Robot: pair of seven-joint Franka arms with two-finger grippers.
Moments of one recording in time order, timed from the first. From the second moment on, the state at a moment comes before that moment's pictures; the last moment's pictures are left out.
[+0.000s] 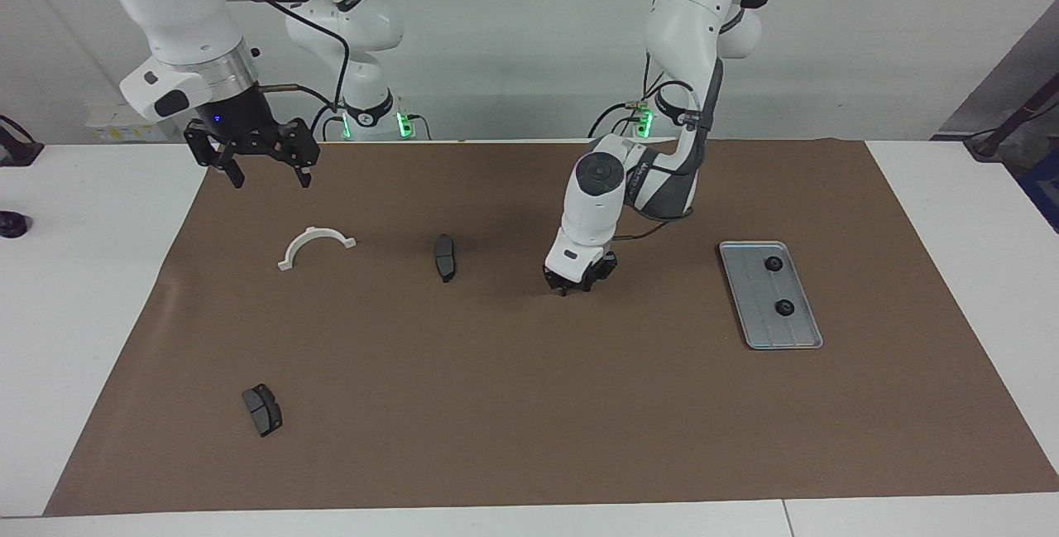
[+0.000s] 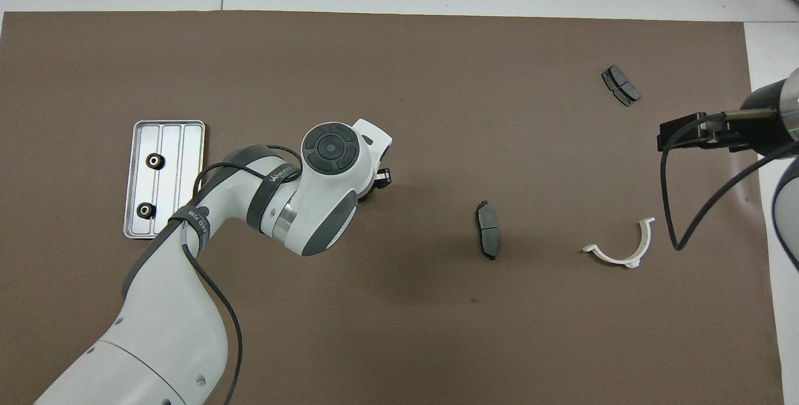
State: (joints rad) left arm -0.46 0.45 -0.15 -1.82 0.06 2.26 -0.76; right arm -0.01 0.01 0.05 -1.59 -0.01 1.63 0.07
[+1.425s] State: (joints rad) left arm -0.41 0.44 -0.13 -1.78 0.06 2.22 -0.79; right arm 0.01 0.01 0.04 -1.58 -0.01 1.61 0.07
